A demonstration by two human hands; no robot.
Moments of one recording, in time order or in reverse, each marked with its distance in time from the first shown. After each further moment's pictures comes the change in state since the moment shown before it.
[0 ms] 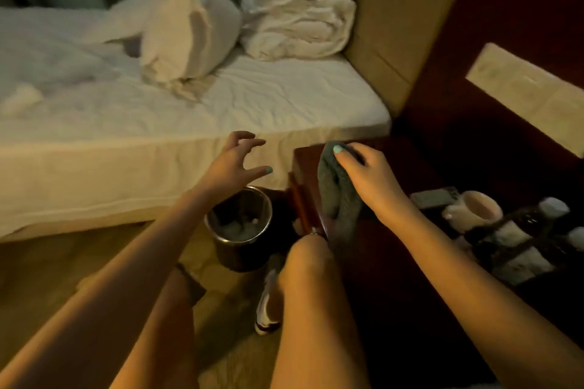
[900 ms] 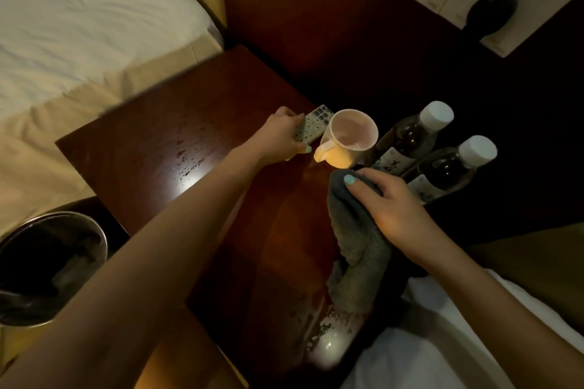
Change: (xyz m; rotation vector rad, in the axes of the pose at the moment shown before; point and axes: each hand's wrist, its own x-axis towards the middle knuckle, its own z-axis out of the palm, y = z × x) left_hand 0.183 0.176 0.354 0.078 -0.701 0.374; right_hand -0.038 0.195 -0.162 0.004 0.255 0.469
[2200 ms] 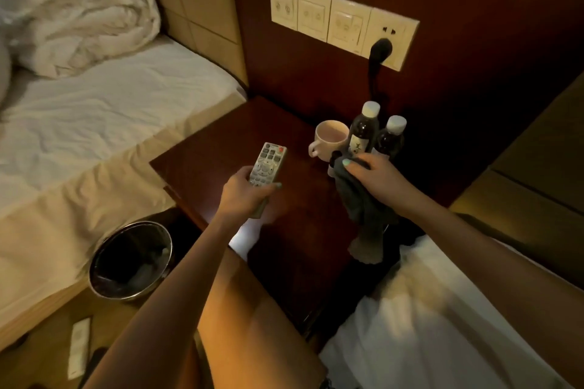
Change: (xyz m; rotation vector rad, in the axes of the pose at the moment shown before) left_hand -0.223 0.045 -0.007 -0.634 0.388 -0.305; right_hand -0.089 -0.019 -0.029 -0.079 0.044 -0.121
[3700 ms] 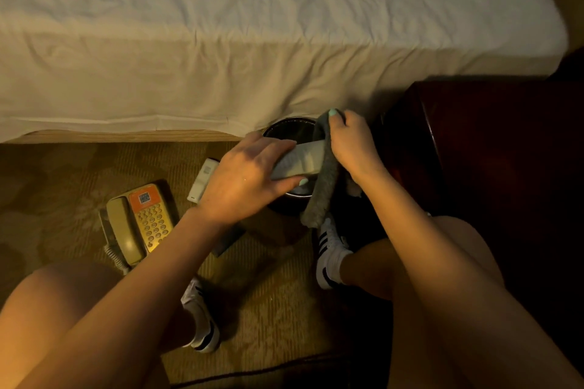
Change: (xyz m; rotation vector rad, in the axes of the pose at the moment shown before) left_hand -0.106 -0.246 -0.291 0.694 0.466 0.286; right_hand 0.089 -0.145 0.490 -0.102 -0.377 -0.173
